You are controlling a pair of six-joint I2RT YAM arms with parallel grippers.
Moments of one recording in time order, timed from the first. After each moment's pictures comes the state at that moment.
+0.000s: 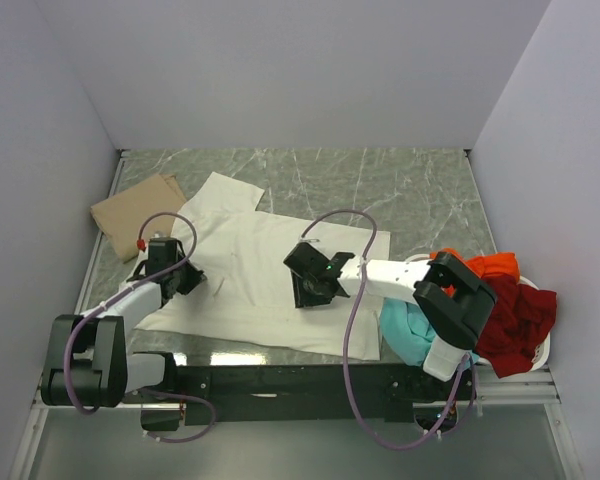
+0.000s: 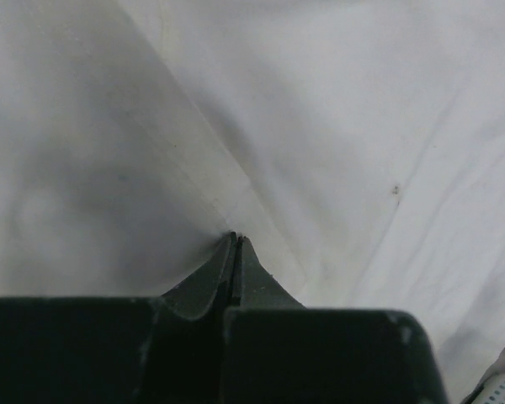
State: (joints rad) left arm -0.04 1.24 0.43 -0.05 0.05 -0.84; right arm 0.94 1.71 1.00 -0.43 0.13 0.76
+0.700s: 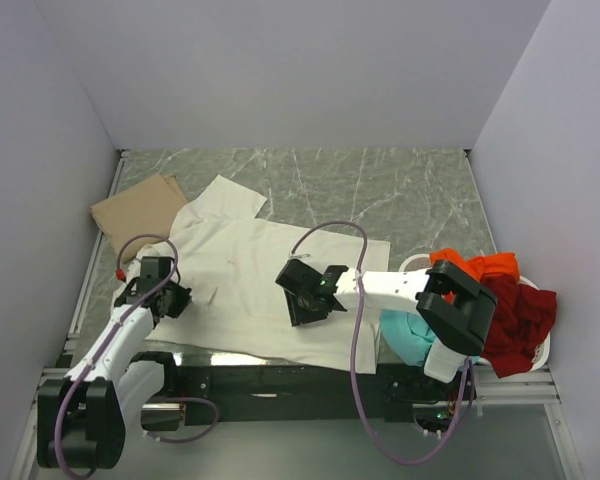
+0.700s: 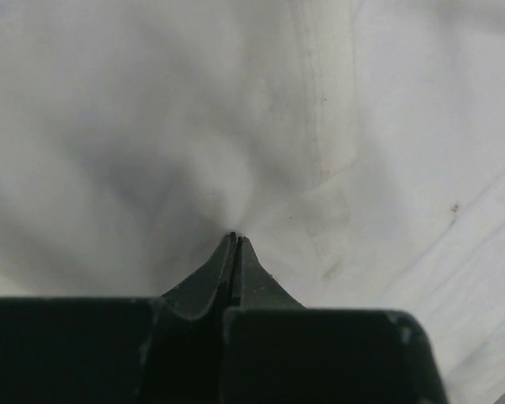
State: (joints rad) left arm -0.02 0.96 0.38 -0.44 -0.11 -1.04; right arm 1.06 1.68 0.97 -0.48 0.11 0.79
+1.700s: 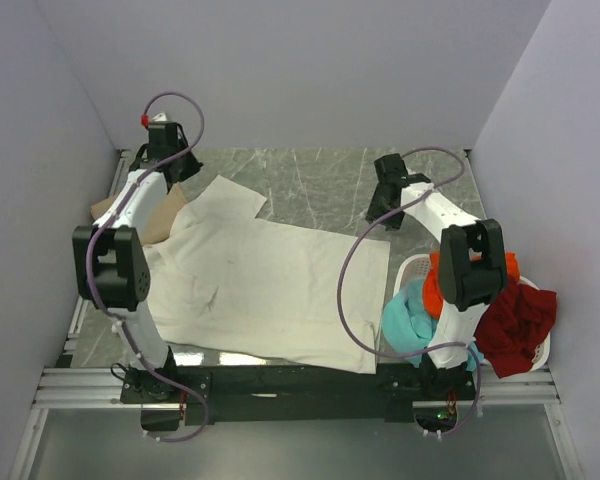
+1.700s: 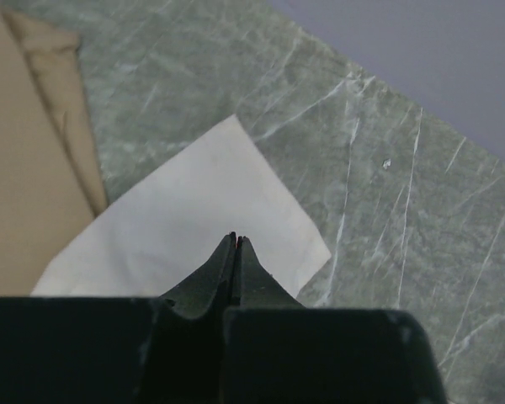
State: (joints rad) left arm -0.04 1.78 1.49 -0.34 -0.04 -0.58; right arm 0.25 1.85 1.41 -0.66 0.18 0.57
